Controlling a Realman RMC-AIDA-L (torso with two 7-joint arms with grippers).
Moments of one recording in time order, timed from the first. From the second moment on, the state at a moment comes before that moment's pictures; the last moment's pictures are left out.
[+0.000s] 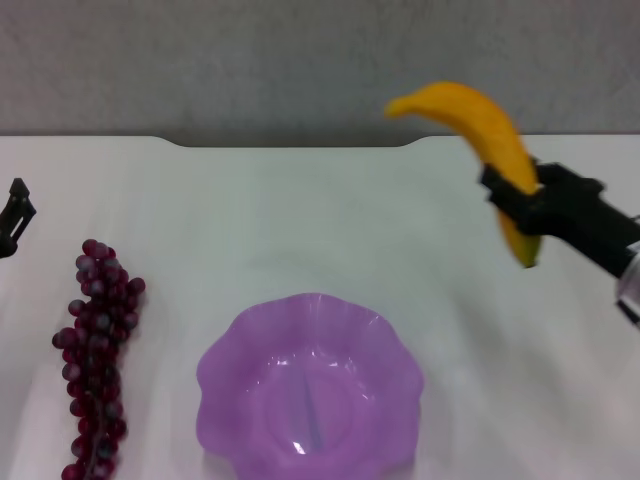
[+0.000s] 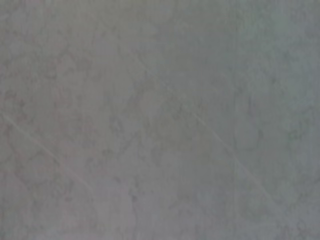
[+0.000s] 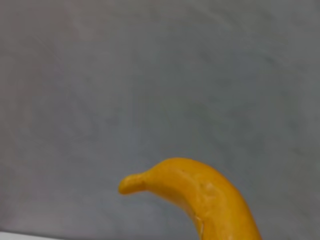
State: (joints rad) left arm -0.50 -2.03 0.38 -0.03 0.93 1.18 -0.28; right arm 0.26 1.96 -1.75 -0.83 -0.47 -0.66 0.96
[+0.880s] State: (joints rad) left arm -0.50 -2.03 0.38 -0.03 0.93 1.18 -0.28; right arm 0.32 2.00 -1.86 -1.07 -1.29 -0.63 1.66
